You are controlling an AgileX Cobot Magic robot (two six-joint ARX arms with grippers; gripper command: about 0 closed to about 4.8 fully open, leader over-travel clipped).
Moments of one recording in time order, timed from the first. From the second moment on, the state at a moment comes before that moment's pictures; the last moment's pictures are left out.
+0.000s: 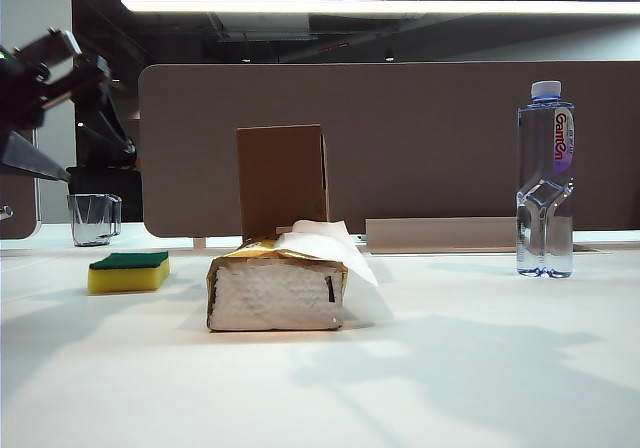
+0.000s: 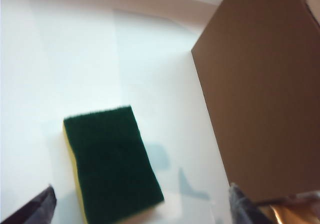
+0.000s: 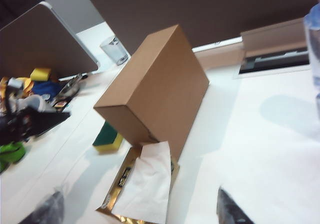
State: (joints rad) left arm -0.01 1.50 0.94 0.02 0.38 -0.18; right arm 0.04 0.69 0.69 -0.20 -0.56 0.37
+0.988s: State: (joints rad) left arm -0.01 1.82 1.09 -0.02 0.38 -0.16; right arm 0.22 0.79 0.70 -0.22 -0.58 0.37
